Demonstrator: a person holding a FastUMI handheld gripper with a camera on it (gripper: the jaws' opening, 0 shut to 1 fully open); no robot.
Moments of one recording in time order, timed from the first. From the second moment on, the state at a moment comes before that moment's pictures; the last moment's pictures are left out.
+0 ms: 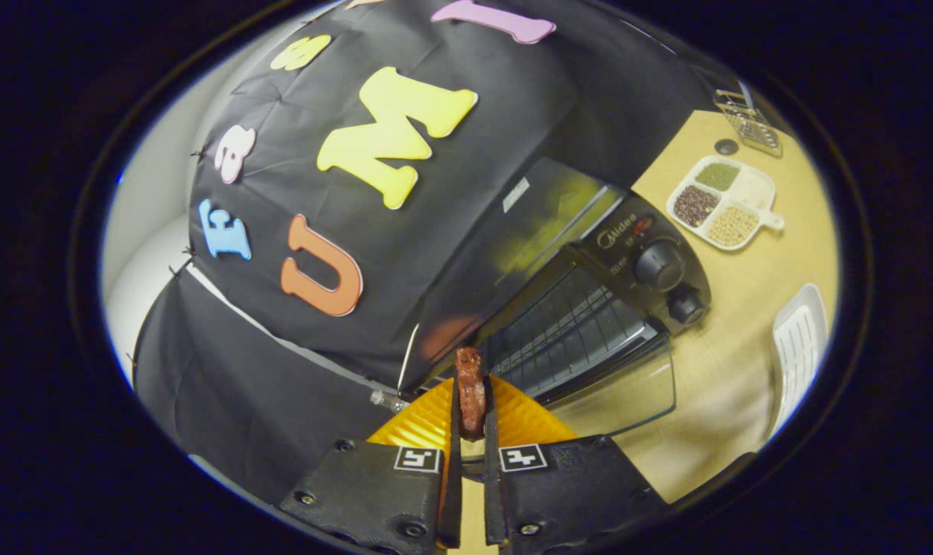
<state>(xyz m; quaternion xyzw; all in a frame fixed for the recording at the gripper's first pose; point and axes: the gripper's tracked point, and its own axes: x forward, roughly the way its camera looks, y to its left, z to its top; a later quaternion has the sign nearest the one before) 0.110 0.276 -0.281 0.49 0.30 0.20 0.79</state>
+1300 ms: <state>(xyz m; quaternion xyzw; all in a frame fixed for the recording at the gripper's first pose) 0.050 0.271 -0.395 0.46 0.31 0.18 0.81</state>
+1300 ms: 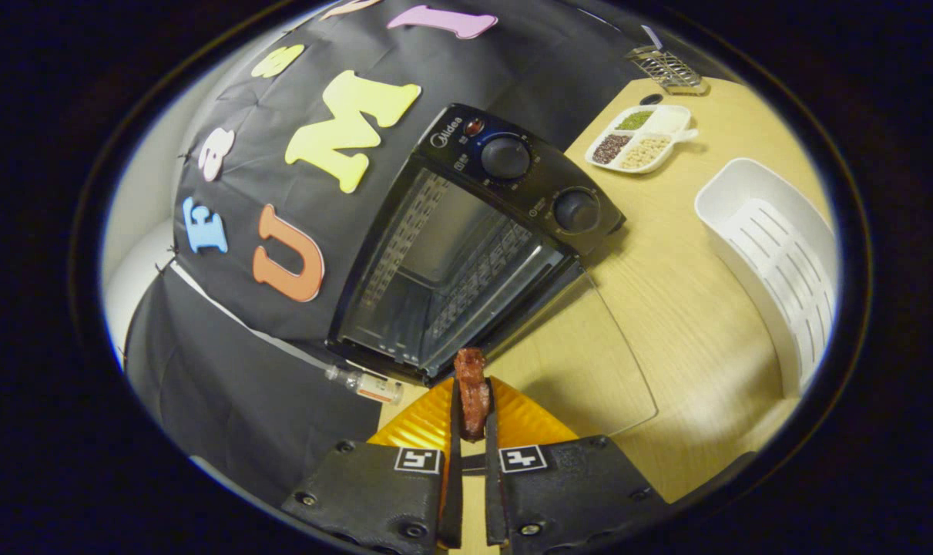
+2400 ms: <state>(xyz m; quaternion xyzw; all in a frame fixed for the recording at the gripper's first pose) 0.187 0.294 -0.347 0.59 0.22 0.10 0.77</state>
